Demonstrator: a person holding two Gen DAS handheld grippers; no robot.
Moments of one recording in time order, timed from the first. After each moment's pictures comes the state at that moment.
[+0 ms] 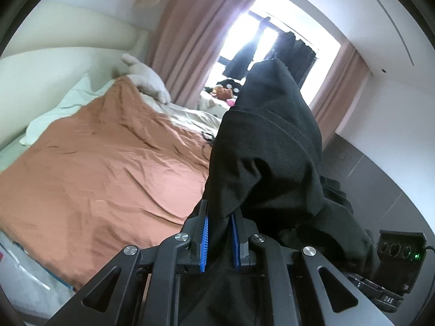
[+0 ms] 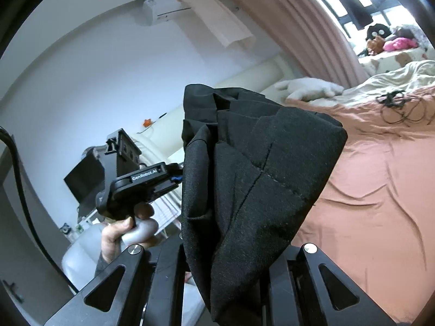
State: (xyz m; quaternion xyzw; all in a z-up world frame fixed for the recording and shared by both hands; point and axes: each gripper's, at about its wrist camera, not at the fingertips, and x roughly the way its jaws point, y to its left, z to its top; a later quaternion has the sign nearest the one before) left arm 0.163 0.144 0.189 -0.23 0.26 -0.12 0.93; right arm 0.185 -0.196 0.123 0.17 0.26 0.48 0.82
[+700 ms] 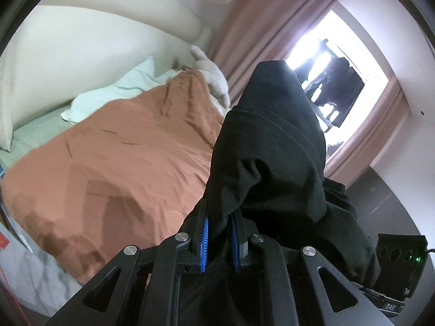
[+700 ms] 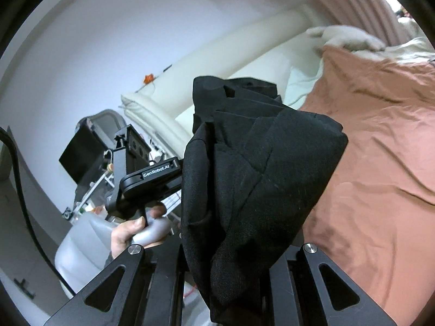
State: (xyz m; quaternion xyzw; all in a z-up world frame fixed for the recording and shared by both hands) left arm 0.205 0.379 0.083 -0.30 0.27 -0.04 0.92; right arm 0.289 0.031 0.040 0.14 0.35 0.56 0.74
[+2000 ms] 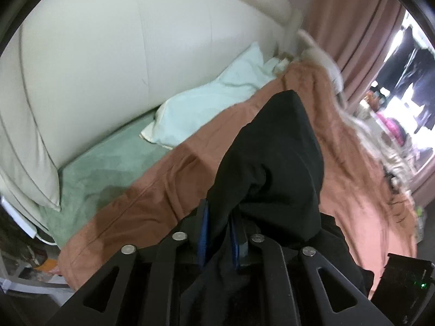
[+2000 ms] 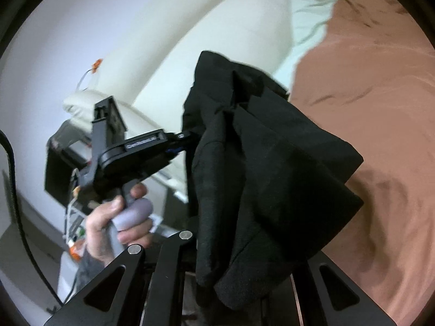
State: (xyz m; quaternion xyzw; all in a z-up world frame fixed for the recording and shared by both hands) left arm 0.380 0.584 -0.009 -0.22 0.39 0.18 0.88; right arm 0.480 0.270 -0.140 0.20 0.46 0.56 0.66
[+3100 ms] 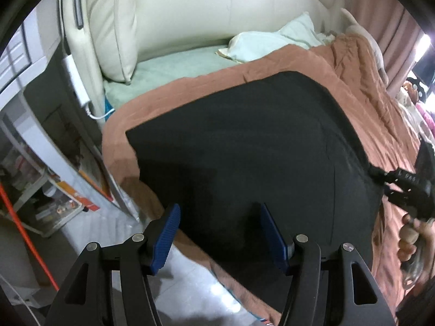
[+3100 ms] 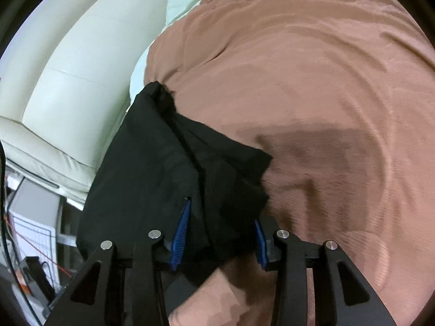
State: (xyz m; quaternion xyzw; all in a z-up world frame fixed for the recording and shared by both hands) left arm 0.206 0.533 -0.129 -0.24 0.42 0.28 0.83; right arm 0.548 0.215 -0.233 0.09 0.55 0.37 0.74
